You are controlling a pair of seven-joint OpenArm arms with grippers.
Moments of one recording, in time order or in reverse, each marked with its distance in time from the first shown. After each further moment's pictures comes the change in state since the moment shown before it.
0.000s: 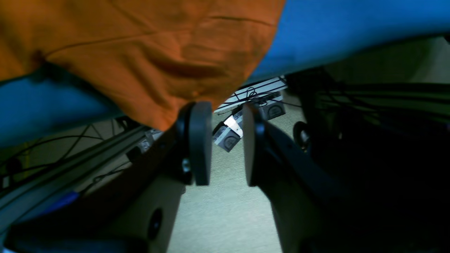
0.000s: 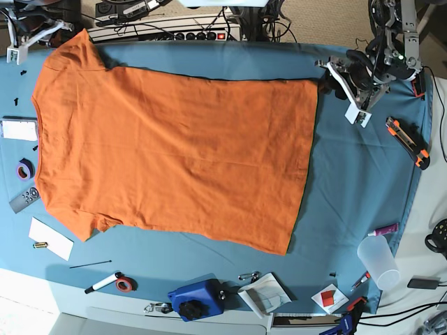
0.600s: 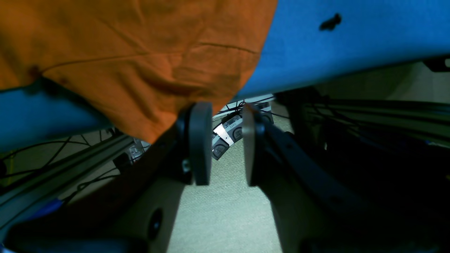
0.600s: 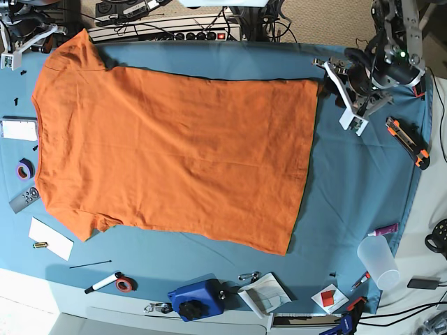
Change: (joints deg) left arm -0.9 0.1 0.1 15.8 3.7 0.2 9.4; right arm 0.2 2.1 0.0 0.0 -0.7 0.2 1.8
